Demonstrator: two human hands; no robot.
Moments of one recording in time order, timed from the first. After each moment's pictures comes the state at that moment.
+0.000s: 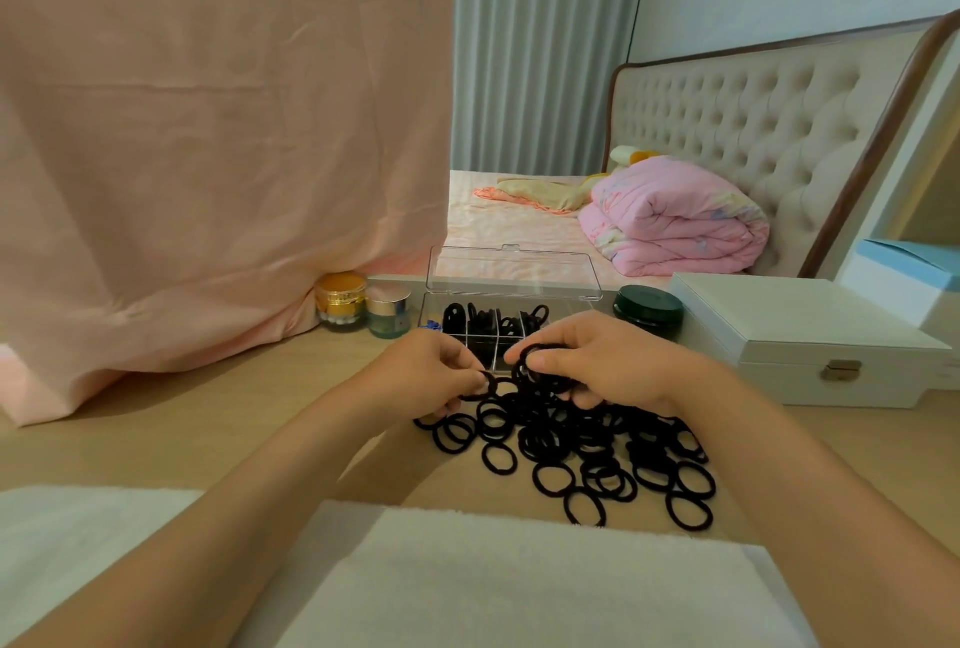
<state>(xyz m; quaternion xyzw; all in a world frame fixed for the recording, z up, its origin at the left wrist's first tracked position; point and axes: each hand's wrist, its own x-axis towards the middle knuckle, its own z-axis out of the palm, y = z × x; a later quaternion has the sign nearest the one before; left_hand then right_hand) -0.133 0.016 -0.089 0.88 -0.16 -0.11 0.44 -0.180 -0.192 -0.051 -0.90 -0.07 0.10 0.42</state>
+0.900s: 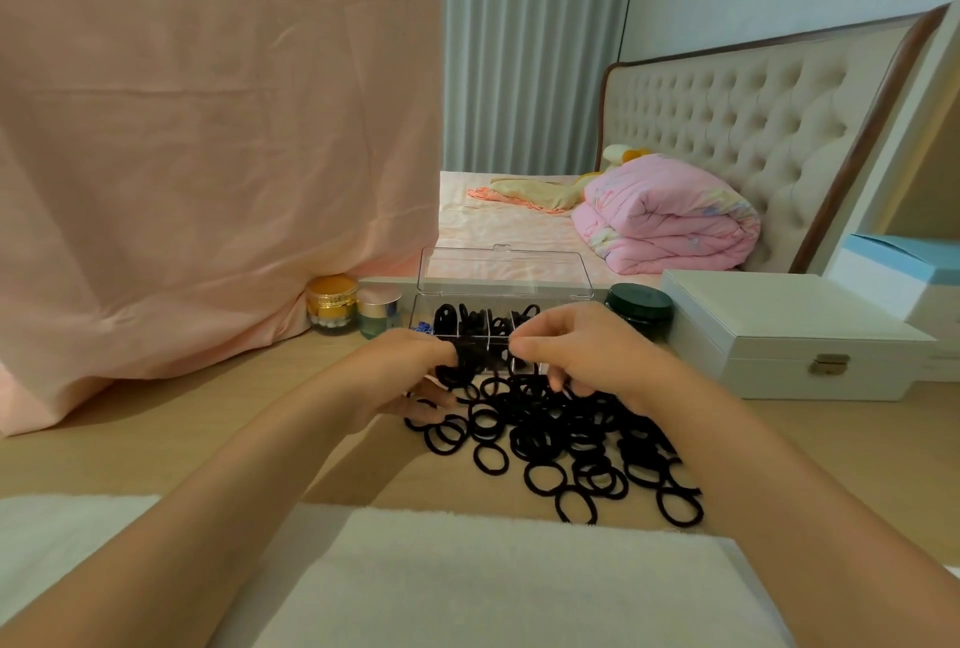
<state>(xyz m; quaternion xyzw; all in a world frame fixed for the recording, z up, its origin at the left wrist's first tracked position) -0.128 0.024 -0.081 0.78 -0.07 -0.21 0.58 -0.171 -0.190 -0.062 -0.89 0.01 0.01 0.46</state>
